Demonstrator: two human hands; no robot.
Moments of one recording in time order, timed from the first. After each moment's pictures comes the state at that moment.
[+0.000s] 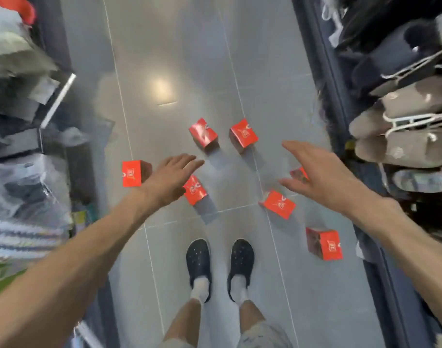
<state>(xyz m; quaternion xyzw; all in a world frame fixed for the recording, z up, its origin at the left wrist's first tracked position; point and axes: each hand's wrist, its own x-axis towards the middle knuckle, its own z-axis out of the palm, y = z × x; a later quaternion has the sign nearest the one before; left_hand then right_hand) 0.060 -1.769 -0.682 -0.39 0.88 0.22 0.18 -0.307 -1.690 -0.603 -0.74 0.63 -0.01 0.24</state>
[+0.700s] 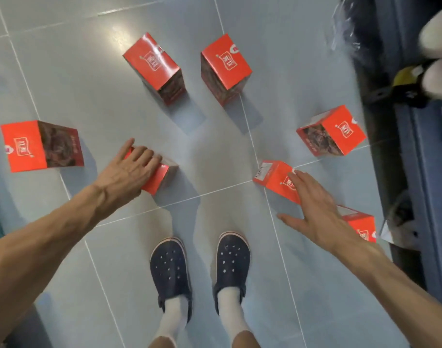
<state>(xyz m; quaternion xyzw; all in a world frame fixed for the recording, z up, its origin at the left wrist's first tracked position) 0.076 -1.737 -1.000 -0.28 0.92 0.07 0.25 -0.328 -1.540 -0.932 -0.60 0.72 0.05 0.34</state>
